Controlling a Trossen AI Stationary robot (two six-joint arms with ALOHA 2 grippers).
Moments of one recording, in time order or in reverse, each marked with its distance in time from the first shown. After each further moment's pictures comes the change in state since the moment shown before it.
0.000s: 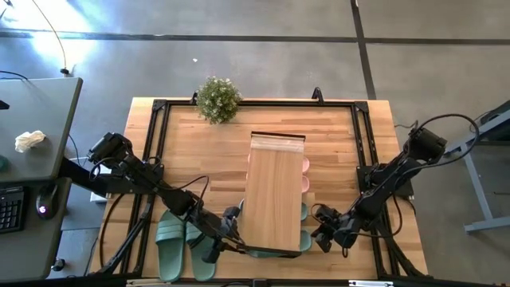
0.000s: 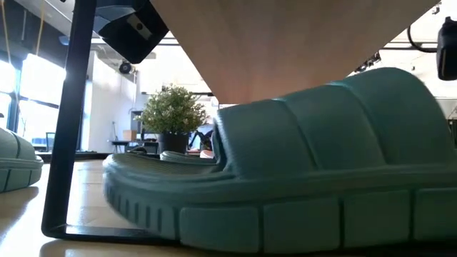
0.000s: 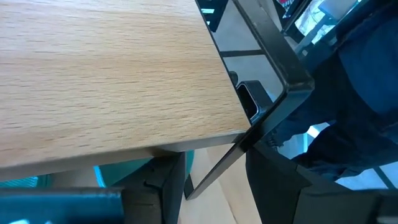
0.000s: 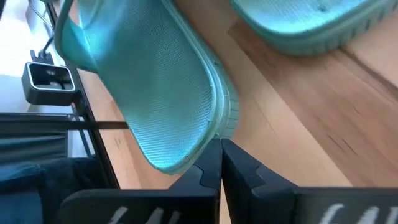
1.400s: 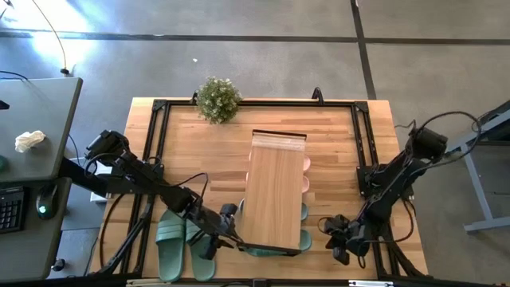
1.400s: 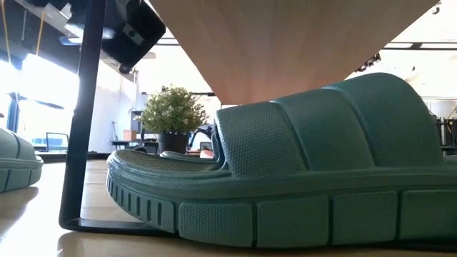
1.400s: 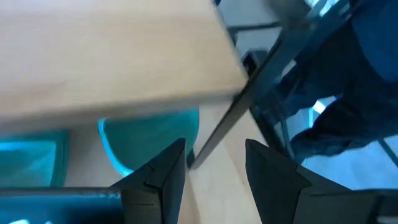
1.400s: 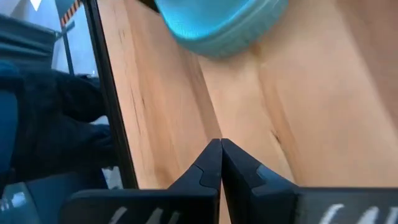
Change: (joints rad) left arm 0.005 -0.044 0.000 -0.136 0.038 0.042; right arm 0.136 -0.021 0.000 -0.054 -0.117 -0.144
